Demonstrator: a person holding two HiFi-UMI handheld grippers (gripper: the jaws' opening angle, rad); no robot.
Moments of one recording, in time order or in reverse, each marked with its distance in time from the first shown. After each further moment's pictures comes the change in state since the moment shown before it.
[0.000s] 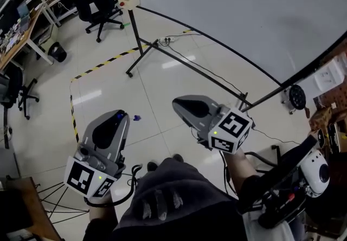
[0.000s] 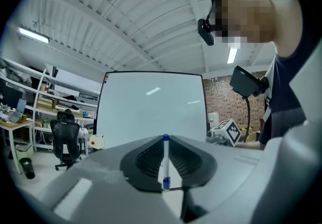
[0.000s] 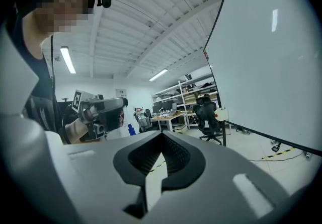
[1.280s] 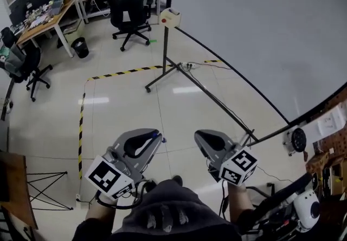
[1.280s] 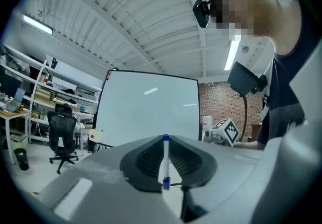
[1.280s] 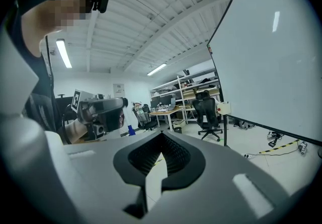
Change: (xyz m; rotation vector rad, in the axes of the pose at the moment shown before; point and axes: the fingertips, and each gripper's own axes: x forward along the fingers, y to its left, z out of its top) left arm -0.045 -0.001 -0.030 -0.042 0.000 -0.058; right arm 0.015 0.047 -0.033 0.012 0.063 -0.044
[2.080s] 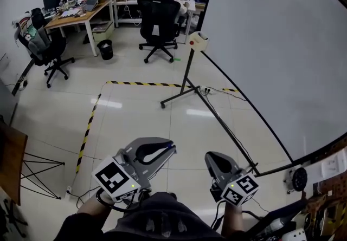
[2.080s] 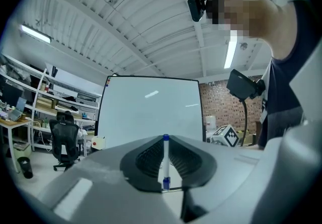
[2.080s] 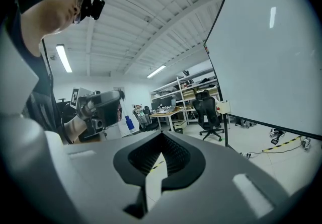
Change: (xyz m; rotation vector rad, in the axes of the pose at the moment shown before) left arm 0.008 0.005 0.025 0.050 -0.037 0.039; right arm -0.001 -0.020 0.002 0.029 -0.019 0.017
